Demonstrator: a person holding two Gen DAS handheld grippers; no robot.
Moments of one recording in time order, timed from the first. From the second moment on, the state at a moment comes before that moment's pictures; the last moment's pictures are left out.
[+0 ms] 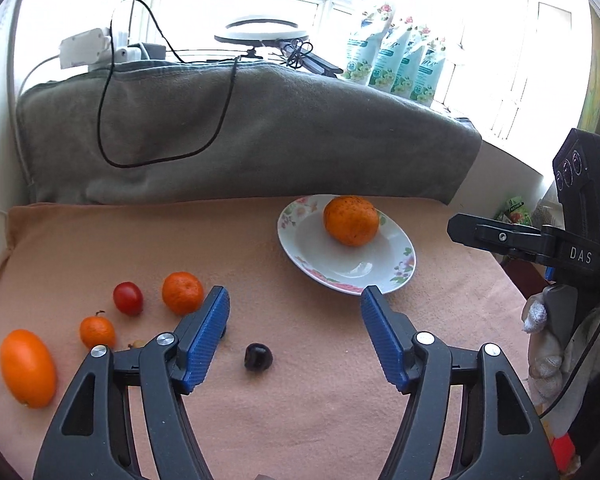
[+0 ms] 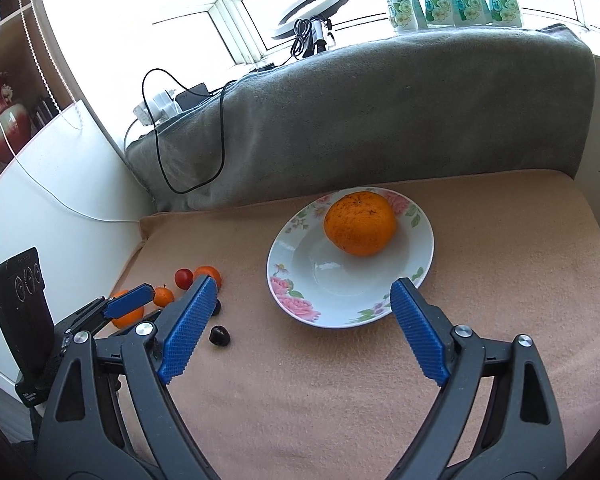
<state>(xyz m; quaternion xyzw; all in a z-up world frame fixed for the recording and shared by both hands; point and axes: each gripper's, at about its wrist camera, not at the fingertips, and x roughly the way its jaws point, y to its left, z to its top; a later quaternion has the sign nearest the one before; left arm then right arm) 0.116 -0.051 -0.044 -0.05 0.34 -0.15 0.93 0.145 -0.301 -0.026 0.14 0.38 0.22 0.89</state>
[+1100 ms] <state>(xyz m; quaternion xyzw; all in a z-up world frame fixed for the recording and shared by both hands) 0.067 0.057 -0.094 -0.11 0.38 -0.08 0.92 0.119 -0.189 -0.061 0.02 0.41 0.29 0.87</state>
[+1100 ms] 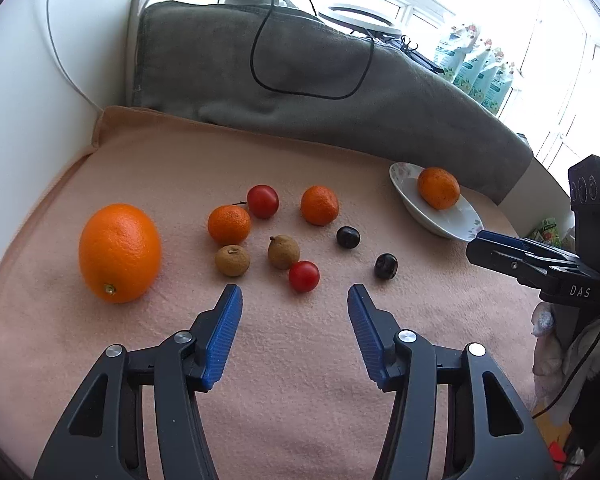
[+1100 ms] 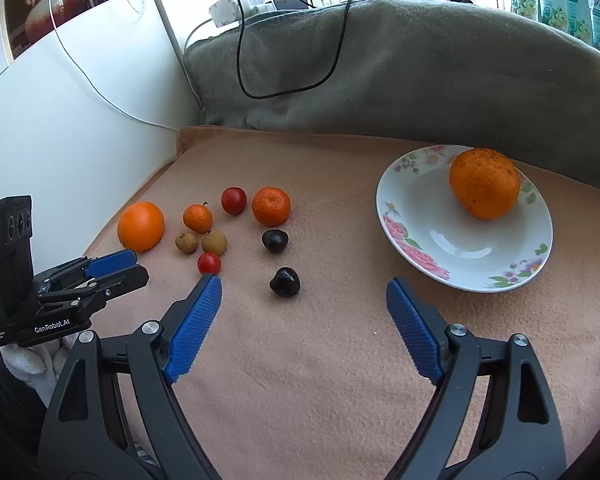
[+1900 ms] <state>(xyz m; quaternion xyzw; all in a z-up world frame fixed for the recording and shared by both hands) 0.136 0.042 -0.110 -0.11 0.42 -0.08 0.90 0.125 -0.154 -0.087 -0.02 0.43 0.32 0.84</state>
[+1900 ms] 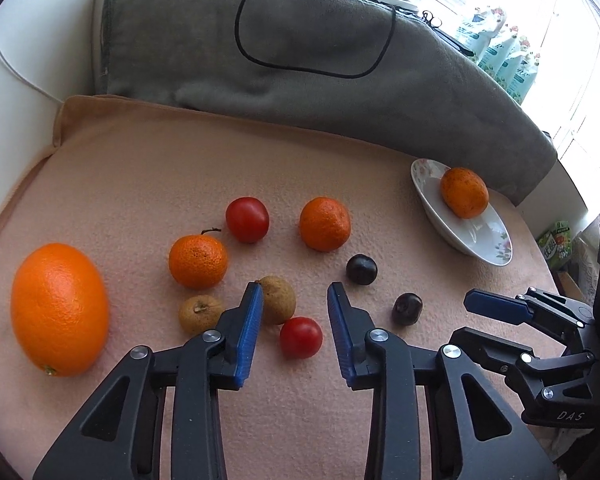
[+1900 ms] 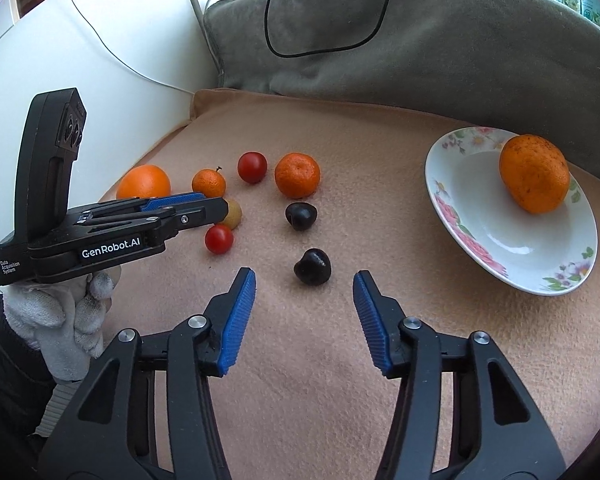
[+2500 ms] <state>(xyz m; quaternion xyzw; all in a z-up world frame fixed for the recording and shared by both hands) 0.148 0.041 -0.127 -0.08 0.44 -0.06 0.89 0.147 -0.139 -0.108 -0.03 0.45 0.32 0.83</state>
